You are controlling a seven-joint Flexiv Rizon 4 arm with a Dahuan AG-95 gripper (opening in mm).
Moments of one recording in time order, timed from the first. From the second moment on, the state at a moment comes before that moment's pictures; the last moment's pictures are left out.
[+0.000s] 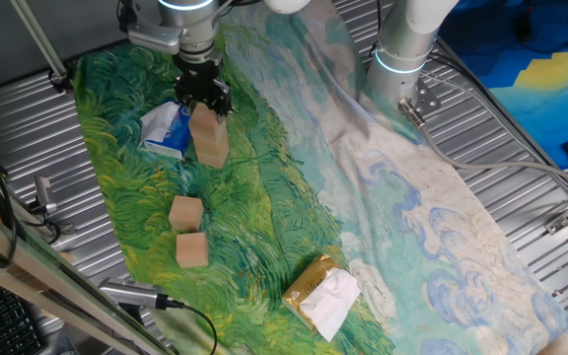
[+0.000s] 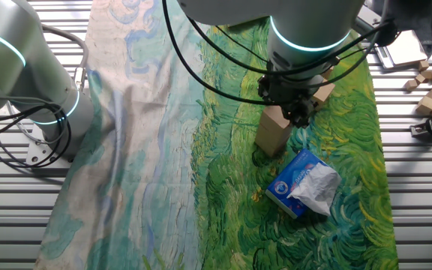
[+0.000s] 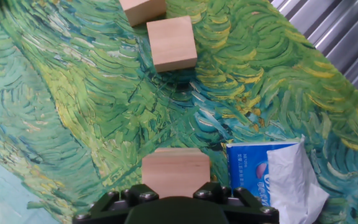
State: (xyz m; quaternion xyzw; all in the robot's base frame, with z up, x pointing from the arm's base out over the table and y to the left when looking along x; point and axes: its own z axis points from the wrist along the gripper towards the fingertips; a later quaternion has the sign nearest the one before) arm 0.496 -0.040 0.166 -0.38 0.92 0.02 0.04
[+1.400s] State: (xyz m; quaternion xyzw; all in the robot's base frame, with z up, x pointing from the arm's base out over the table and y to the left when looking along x) arm 0.494 -0.021 0.222 -0.38 0.92 0.02 0.01
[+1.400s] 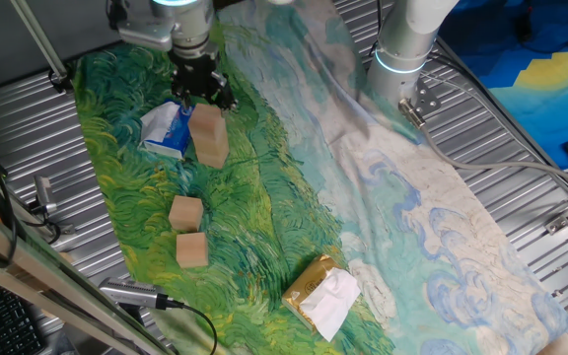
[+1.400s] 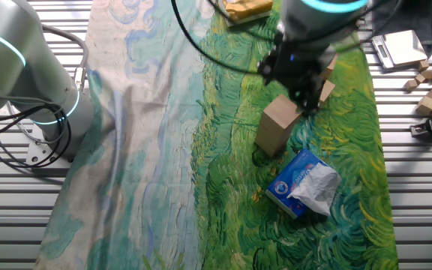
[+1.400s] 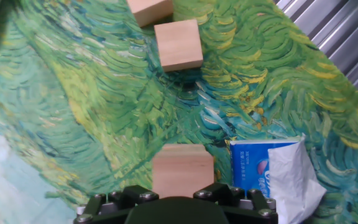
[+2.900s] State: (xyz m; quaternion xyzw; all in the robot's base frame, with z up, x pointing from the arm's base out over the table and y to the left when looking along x) arm 0.608 0.125 0.140 -0.41 0.91 -0.01 0.03
